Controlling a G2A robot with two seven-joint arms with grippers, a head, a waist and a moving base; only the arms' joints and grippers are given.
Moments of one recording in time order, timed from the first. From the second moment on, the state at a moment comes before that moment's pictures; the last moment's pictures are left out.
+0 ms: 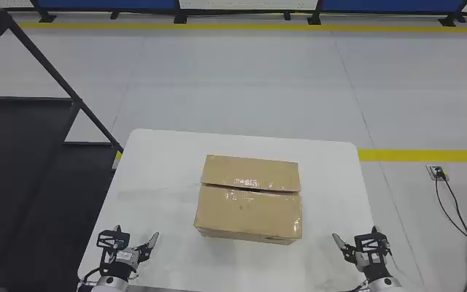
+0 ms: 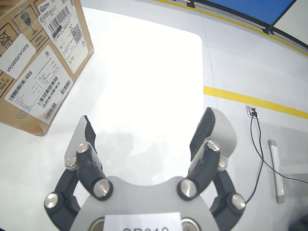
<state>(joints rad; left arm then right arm) 1.73 -1.15 -1.60 -1.80 1.33 0.00 0.00 -1.73 -1.15 1.60 -1.80 -1.33 0.00 0.00</state>
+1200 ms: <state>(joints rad) 1.75 -1.14 -1.70 -1.92 1.10 -0.37 0.14 -1.69 -1.15 1.64 -2.05 -1.15 -0.16 0.29</state>
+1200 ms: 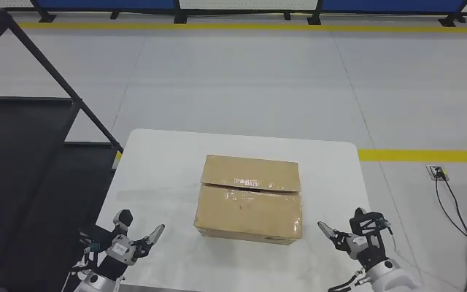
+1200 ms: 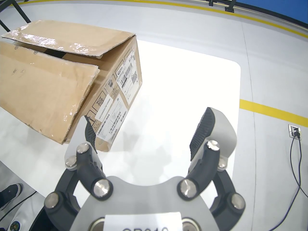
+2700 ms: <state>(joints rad) 1.56 -1.15 -1.61 -1.82 0.87 -0.50 0.12 -1.04 -1.07 1.48 -1.58 0.32 -0.52 1.30</state>
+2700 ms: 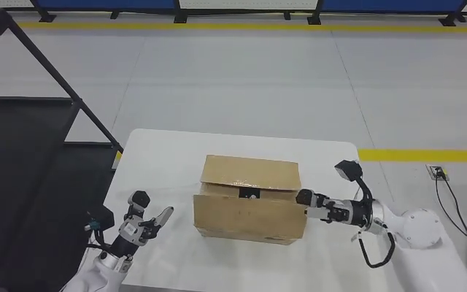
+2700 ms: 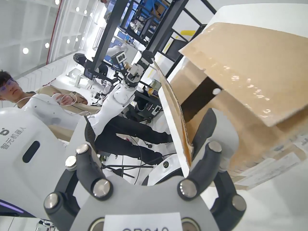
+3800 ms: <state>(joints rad) 1.52 -1.12 -1.53 -1.70 1.25 -0.75 0.01 -1.14 -0.89 1.30 -1.64 0.35 -0.53 1.06</state>
